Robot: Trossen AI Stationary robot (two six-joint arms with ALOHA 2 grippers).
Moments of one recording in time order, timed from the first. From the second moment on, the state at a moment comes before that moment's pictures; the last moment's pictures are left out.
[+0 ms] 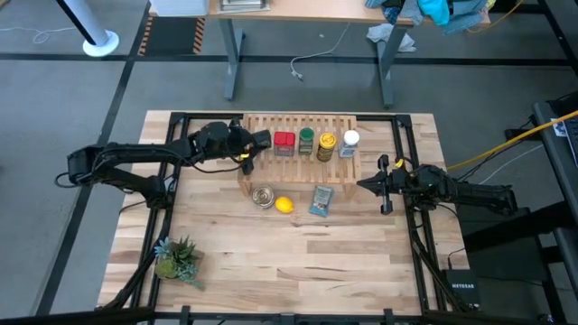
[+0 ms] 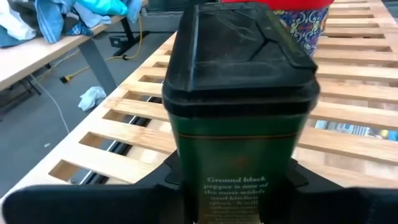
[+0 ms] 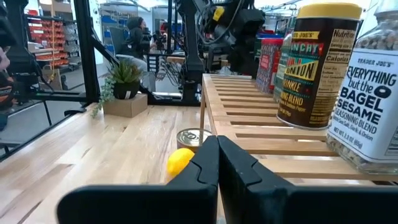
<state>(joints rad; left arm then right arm) 0.38 1.21 0.65 0.21 -0.04 0.16 -0.09 0.00 0.02 0.01 -0.09 -0.05</state>
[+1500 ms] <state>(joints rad) -0.30 1.57 0.66 0.70 -0.26 -0.11 -0.09 0.00 0.02 0.01 -0.09 -0.02</state>
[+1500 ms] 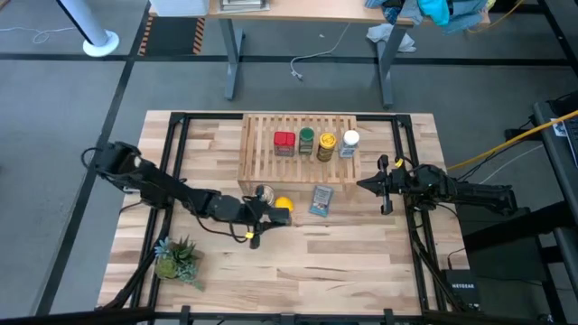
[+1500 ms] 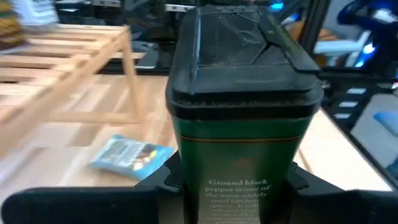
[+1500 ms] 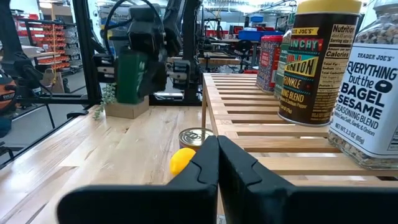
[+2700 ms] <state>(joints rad) -0.20 2.14 1.18 0.66 0.08 0.00 -0.09 0.00 0.02 0.01 -0.09 -0.02</state>
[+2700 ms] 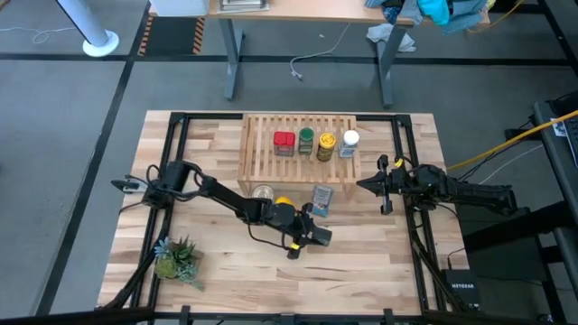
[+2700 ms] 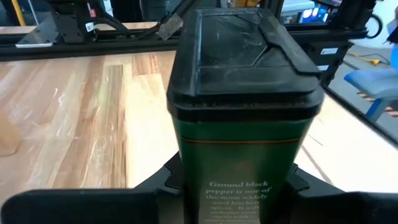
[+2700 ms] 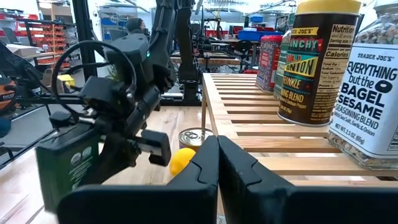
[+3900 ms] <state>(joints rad) -0.19 2.39 1.45 0.67 0.15 -0.02 -0.09 0.00 0.02 0.00 -0.09 -0.02</state>
